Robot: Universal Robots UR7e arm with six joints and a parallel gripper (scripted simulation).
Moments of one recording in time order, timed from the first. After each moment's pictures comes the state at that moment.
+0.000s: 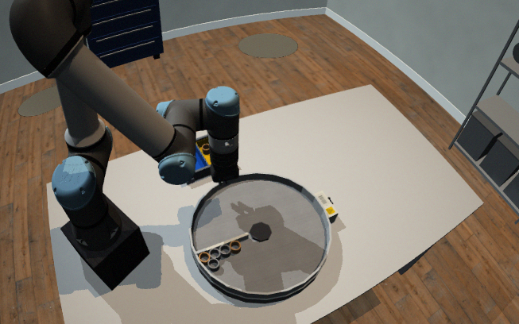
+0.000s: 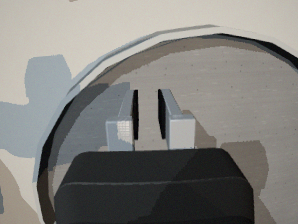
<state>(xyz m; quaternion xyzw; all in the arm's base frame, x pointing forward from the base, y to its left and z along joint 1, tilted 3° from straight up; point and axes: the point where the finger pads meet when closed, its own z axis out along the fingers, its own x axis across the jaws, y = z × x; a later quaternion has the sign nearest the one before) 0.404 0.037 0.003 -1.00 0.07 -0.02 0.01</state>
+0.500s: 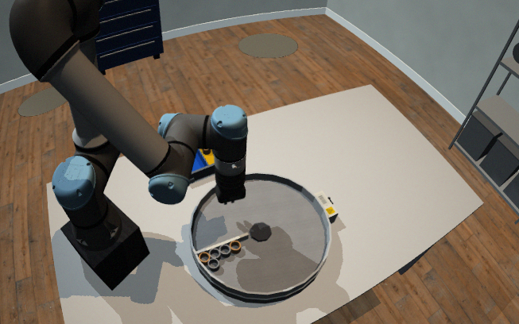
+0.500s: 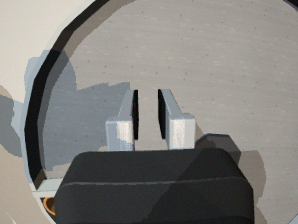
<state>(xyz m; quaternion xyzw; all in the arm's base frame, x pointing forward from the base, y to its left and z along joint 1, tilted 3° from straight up) 0.393 -0.031 0.001 -1.00 0.06 -0.02 0.01</state>
